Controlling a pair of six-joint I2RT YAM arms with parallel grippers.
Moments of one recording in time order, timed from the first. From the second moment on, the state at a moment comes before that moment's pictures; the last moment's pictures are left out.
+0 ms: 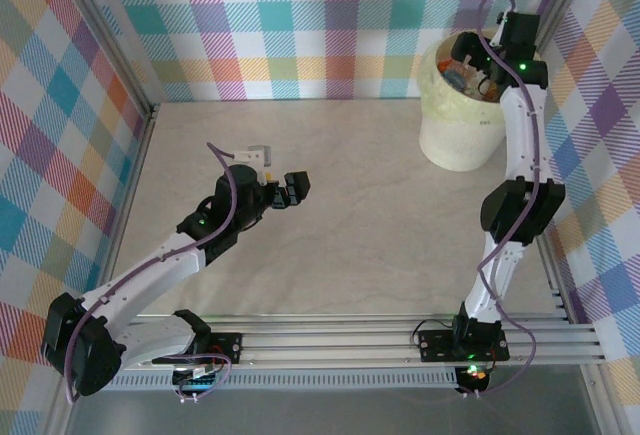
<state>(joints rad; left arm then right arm) -0.61 1.12 0.82 -0.09 -0.10 -0.53 -0.10 2.06 2.33 -0.74 -0.06 0.27</state>
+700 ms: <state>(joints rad) -0.59 1.09 0.82 -0.12 -0.16 -0.56 -0.10 2.05 2.28 -0.92 -0.03 0.13</state>
